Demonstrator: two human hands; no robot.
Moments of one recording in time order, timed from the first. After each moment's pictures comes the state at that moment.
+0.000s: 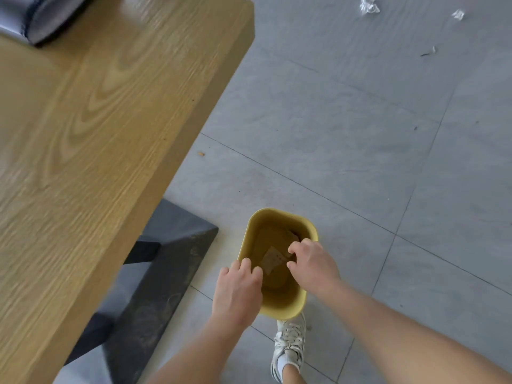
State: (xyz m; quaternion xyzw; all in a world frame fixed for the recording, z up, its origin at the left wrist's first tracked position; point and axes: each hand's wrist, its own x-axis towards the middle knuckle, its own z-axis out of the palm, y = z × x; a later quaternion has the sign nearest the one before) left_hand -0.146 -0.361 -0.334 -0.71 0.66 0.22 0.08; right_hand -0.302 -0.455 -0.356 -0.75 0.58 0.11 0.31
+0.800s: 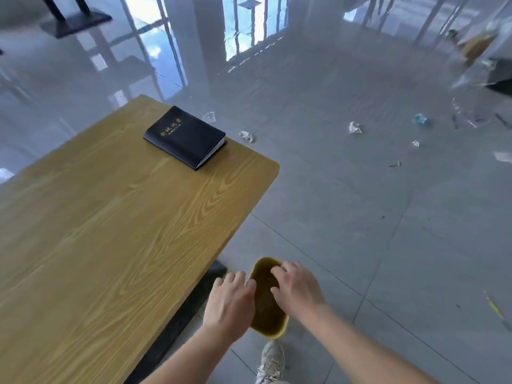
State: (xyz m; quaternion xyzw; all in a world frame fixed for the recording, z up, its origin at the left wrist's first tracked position) left_hand -0.129 -0.326 -0.055 -0.76 0.64 0.15 0.00; right_hand -0.274 -0.422 -0.076 -0.89 0.43 0.06 0.15
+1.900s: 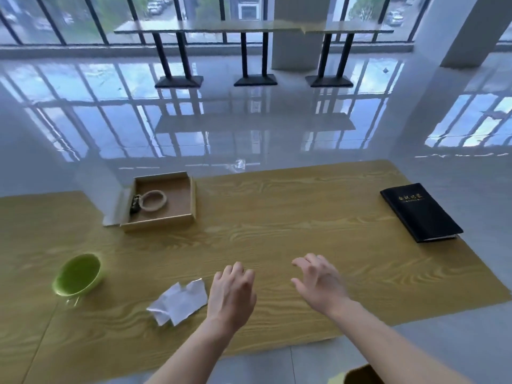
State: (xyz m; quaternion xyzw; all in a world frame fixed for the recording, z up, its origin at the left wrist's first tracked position) left_hand 0.067 -0.012 0.054 -0.96 0.25 0.04 -0.07; right_hand 0.022 -0.221 0.063 -0.99 0.08 0.03 0.13
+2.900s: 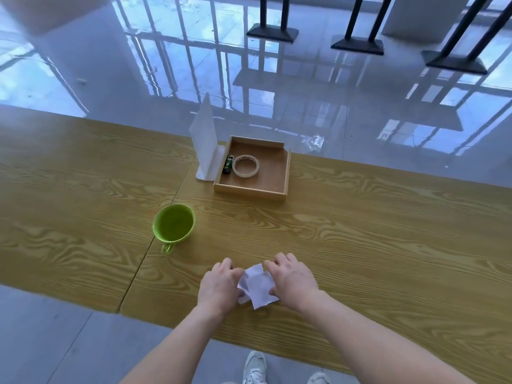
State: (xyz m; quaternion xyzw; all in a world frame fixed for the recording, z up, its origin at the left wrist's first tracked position) left_hand 0.119 0.193 -0.017 -0.98 0.04 0.17 -0.11; right_hand 0.141 0.007 0.001 -0.96 -0.19 0.21 0.03
